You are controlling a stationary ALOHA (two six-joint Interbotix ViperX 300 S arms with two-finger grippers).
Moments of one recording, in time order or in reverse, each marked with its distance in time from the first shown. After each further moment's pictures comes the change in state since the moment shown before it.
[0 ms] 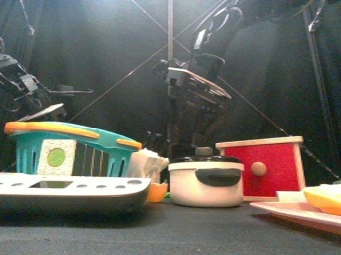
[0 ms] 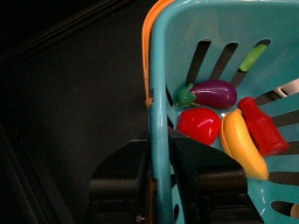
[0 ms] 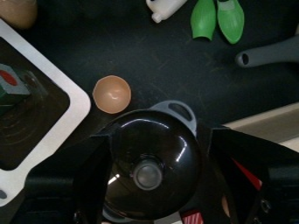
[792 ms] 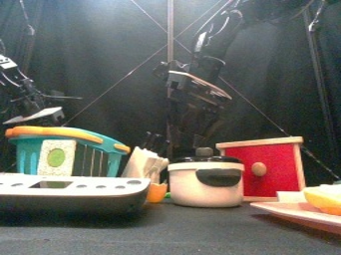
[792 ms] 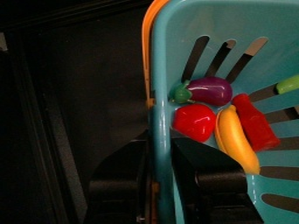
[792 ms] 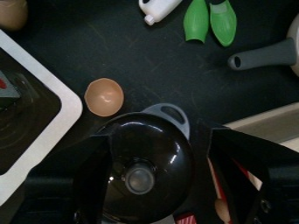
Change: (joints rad) left arm 0.129 -0.023 -0.003 -0.133 0.041 -0.002; right arm -0.008 0.000 0.006 -0.020 0.005 -0.002
